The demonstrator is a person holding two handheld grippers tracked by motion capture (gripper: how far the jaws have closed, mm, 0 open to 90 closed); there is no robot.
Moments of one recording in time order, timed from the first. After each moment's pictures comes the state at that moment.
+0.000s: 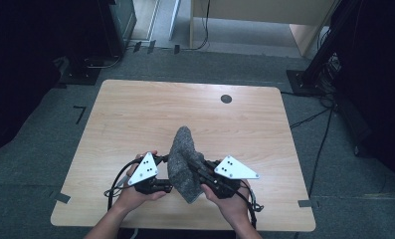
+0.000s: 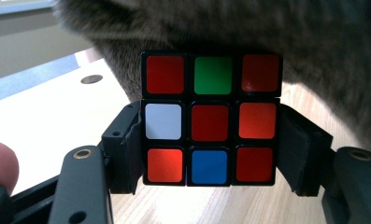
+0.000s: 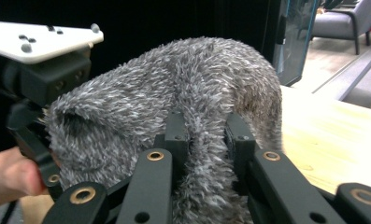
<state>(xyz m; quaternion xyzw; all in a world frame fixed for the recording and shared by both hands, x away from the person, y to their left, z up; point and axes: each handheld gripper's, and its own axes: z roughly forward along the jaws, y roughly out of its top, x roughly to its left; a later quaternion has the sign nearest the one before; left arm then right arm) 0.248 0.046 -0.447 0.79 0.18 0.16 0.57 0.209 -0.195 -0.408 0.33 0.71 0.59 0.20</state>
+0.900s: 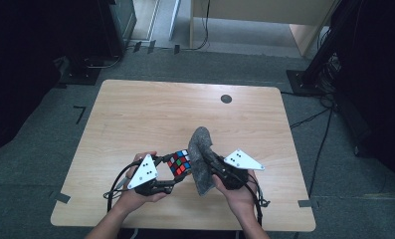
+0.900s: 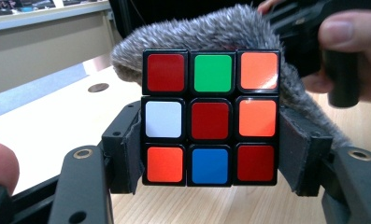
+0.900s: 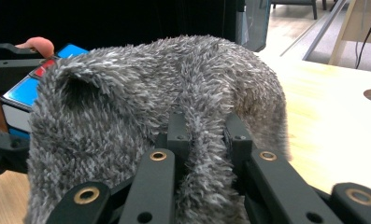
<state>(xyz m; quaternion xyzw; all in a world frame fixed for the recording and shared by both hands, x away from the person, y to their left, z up) 0.244 0.046 -0.445 0.78 0.17 0.17 0.58 0.234 -0.225 -0.434 0.41 0.70 0.54 0.21</state>
